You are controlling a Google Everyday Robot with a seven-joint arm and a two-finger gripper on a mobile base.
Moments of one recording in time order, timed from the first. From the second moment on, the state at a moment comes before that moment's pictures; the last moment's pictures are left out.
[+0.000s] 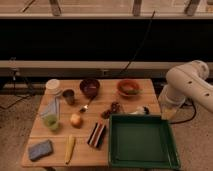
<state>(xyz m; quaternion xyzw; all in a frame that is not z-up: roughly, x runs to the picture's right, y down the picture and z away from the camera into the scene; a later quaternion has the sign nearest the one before) 0.284 0.107 0.684 -0.28 0.02 0.02 0.96</state>
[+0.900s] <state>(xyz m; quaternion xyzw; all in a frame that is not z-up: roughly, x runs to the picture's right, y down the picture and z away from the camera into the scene) 0.247 0.102 0.674 -0.27 -0.03 -0.02 0.96</state>
